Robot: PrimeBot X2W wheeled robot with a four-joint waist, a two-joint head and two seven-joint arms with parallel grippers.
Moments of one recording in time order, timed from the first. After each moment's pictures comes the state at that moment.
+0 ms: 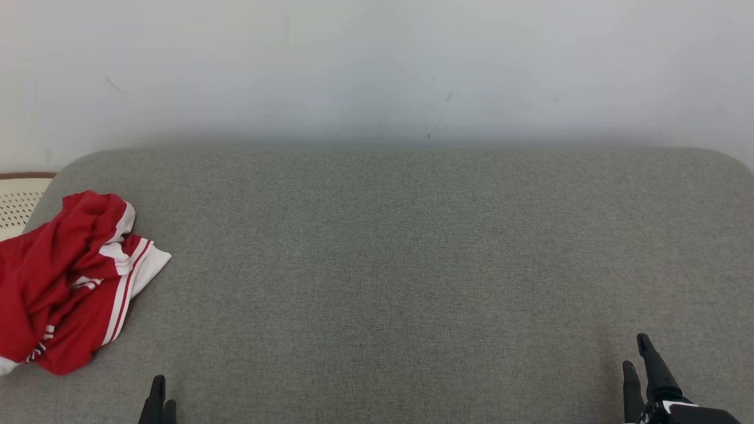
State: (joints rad) left arm -0.08 0.04 0.08 0.28 -1.59 -0.13 0.07; right arm -0.07 -0.05 -0.09 0.28 1.59 0.13 0.09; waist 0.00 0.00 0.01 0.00
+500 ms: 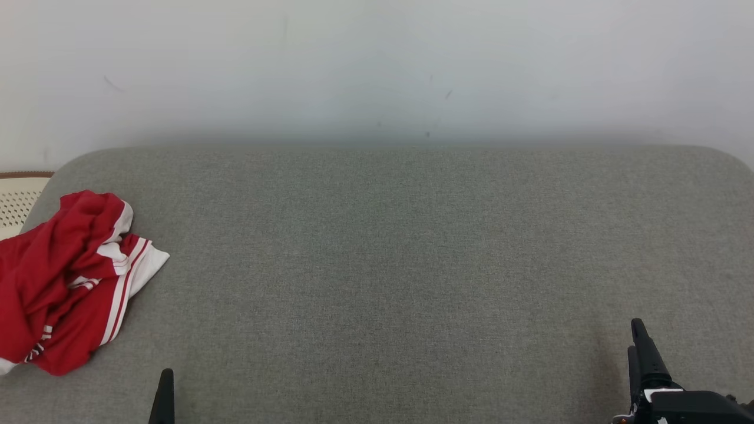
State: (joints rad) left arm -0.09 0.04 0.07 0.27 -1.33 -0.13 0.01; right arm -0.09 -0.07 -0.03 0.26 1.37 0.13 0.02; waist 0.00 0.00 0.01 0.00
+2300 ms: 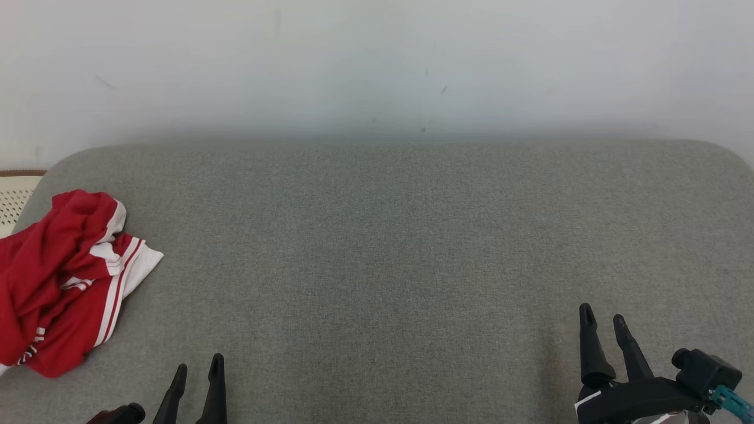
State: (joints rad) left arm -0.11 0.05 -0.01 0.25 -0.48 -0.08 -0.16; right arm -0.09 -0.11 0.12 0.22 0.55 0.13 -0.15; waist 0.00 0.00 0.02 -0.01
